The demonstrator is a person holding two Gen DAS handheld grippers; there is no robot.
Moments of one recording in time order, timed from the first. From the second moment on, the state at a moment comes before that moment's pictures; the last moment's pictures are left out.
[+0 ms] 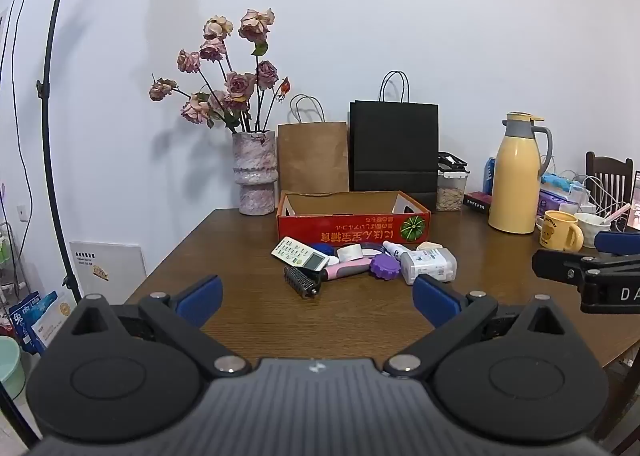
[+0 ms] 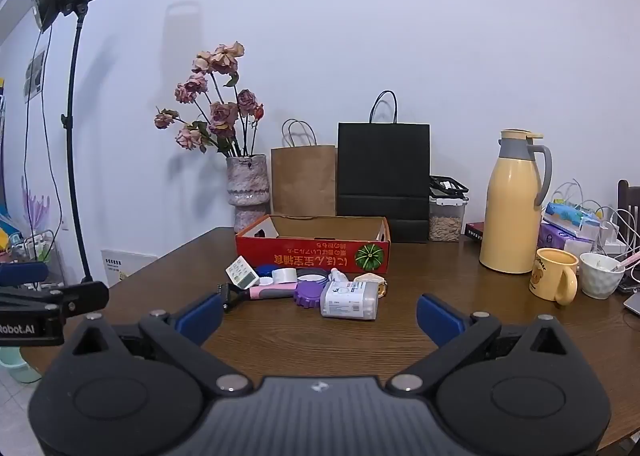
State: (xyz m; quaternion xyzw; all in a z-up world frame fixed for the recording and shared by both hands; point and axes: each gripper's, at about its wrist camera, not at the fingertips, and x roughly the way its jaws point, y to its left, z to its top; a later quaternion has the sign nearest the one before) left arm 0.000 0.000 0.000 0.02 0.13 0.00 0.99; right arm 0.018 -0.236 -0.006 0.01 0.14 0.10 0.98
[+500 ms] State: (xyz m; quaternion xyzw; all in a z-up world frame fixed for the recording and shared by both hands) left arm 0.001 -0.001 -0.008 0.01 0.14 0.00 0.99; right arm 0.018 -0.236 -0.007 0.01 0.14 0.10 0.98
